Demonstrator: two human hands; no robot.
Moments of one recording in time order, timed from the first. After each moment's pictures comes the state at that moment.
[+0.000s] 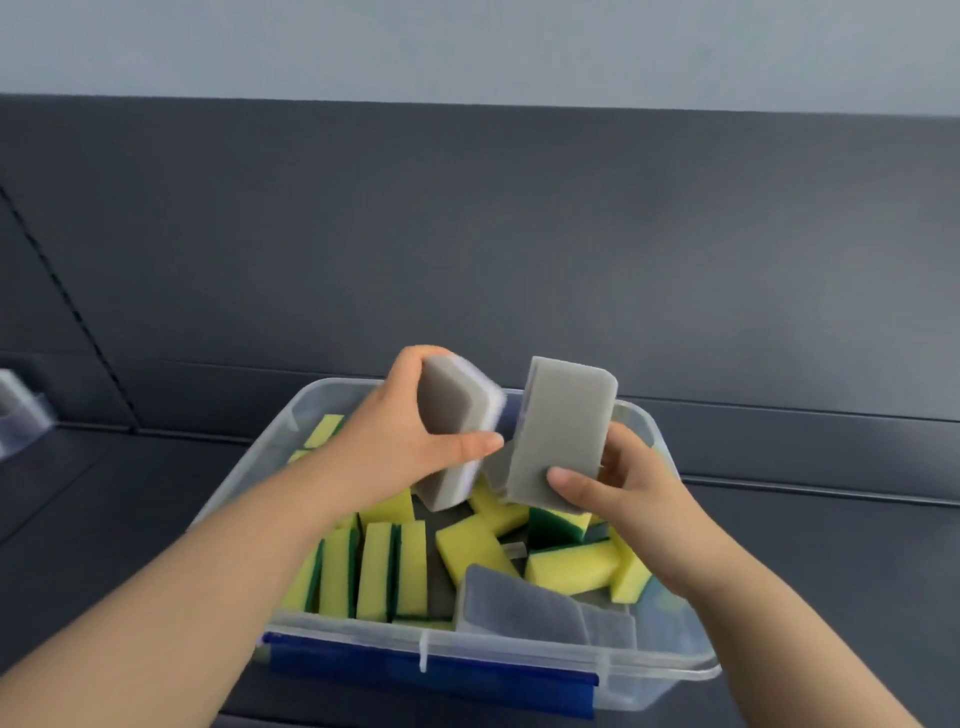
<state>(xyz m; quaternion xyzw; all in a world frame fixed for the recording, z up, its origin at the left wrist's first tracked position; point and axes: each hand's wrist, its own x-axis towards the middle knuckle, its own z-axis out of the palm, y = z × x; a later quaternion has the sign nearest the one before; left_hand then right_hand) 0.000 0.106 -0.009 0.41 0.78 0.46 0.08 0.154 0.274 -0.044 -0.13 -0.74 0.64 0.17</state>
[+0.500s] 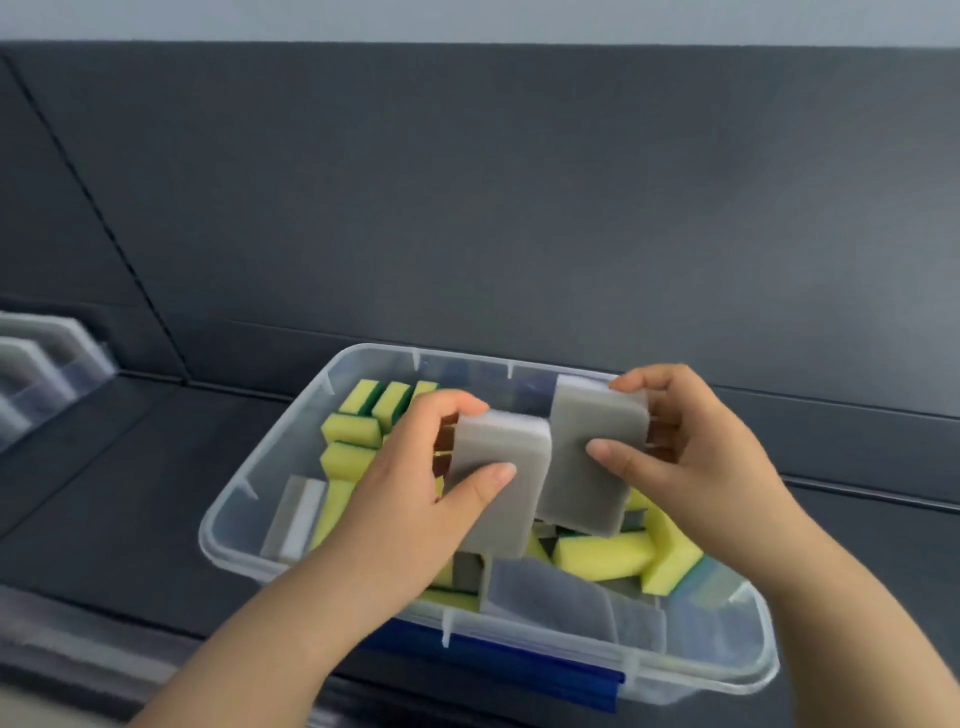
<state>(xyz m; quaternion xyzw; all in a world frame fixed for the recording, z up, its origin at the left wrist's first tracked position) 0.062 0.078 -0.027 0.34 0.79 0.51 0.02 0.151 0.280 -0.019 -0.07 -0.83 0.49 0.25</state>
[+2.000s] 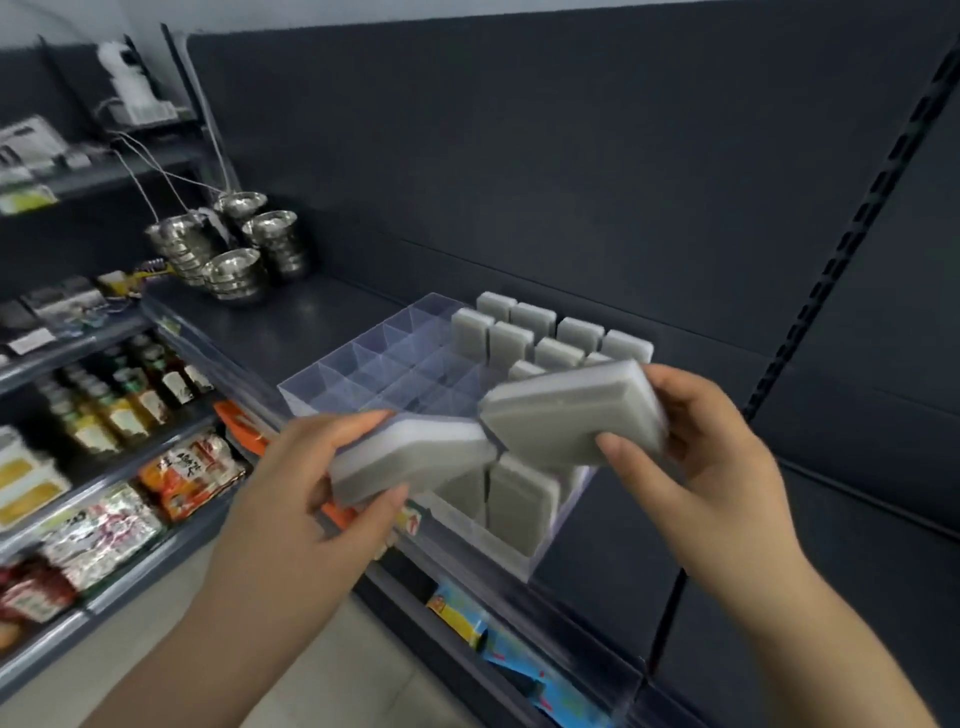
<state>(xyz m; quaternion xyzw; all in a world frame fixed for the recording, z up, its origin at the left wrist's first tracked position) -0.230 -0.535 -0.036 0.13 0.87 0.43 -0.21 -0.237 -0.277 -0.033 0.10 -0.79 0.56 0.22</state>
